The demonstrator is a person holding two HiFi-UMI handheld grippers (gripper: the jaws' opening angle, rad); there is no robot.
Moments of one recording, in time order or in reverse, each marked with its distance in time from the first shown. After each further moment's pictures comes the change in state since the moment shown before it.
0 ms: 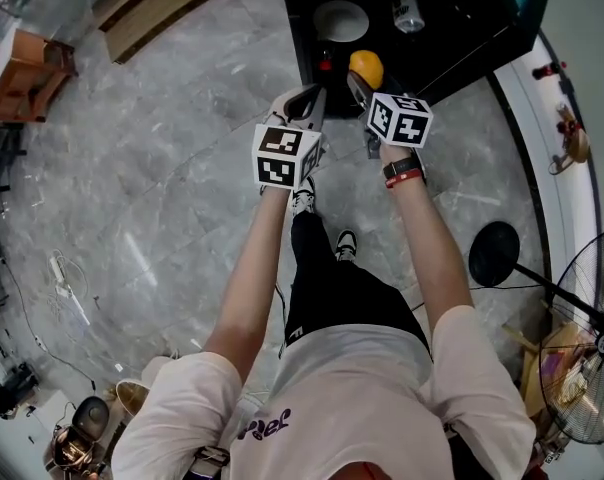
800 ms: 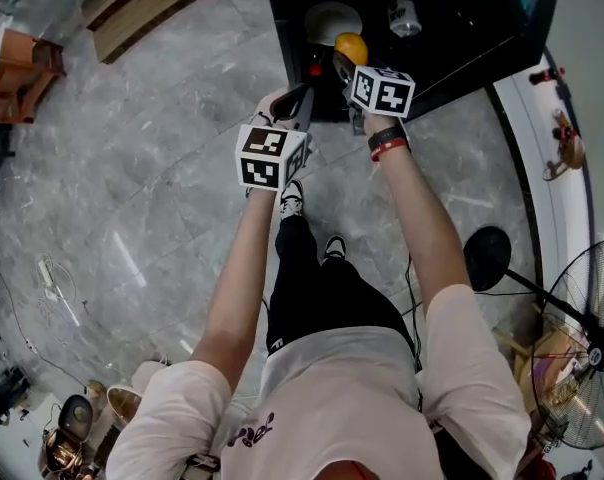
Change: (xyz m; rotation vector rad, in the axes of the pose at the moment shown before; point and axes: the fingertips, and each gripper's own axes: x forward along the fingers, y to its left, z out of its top) left arm 0.032 0.026 -0.014 -0.020 0.001 0.007; right arm 0.089 -0.031 0.007 -0.003 0.043 -0.015
